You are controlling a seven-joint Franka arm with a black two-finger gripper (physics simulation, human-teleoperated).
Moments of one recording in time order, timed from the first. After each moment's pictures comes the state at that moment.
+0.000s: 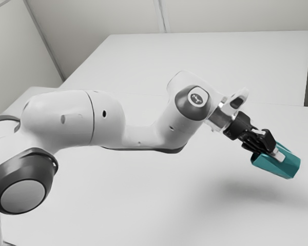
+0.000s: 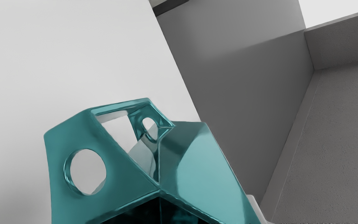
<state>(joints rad) -0.69 0.43 0.06 -1.66 -1.16 2.20 0.54</state>
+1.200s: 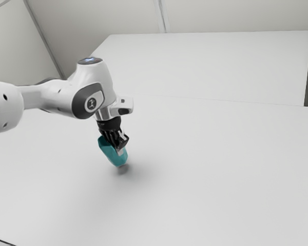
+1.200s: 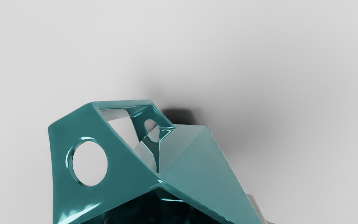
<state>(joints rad) -0.18 -0.01 0.06 -2.19 0.00 2.08 0.22</state>
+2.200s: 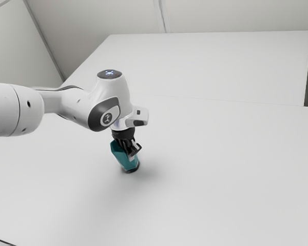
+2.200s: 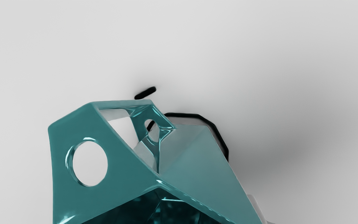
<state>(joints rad) -0.25 0.08 0.06 -2.19 0.09 2.21 0.17</state>
